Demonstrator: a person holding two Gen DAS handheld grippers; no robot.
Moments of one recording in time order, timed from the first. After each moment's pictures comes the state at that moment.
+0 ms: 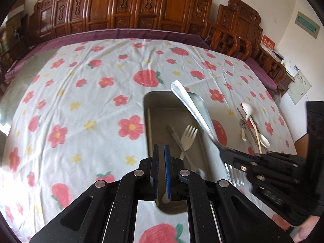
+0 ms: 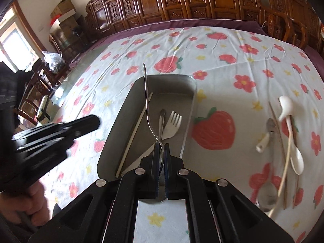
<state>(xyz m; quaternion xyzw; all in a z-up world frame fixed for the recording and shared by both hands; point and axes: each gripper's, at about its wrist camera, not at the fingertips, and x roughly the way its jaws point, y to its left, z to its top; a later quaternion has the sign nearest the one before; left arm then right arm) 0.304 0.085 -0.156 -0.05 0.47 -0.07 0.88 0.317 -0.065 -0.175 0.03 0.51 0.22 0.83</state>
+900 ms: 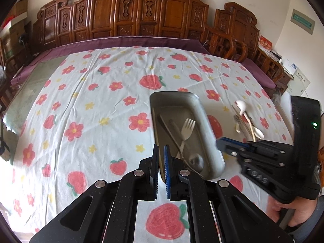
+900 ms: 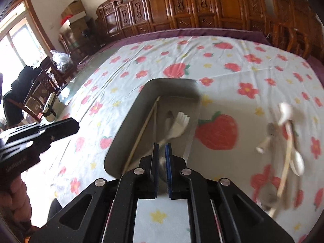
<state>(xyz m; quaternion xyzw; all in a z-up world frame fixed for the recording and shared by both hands) 0.260 0.088 -0.128 -0.04 0.45 -0.07 0.89 0.291 -0.078 -0.161 0.02 0.47 0.24 0.85</state>
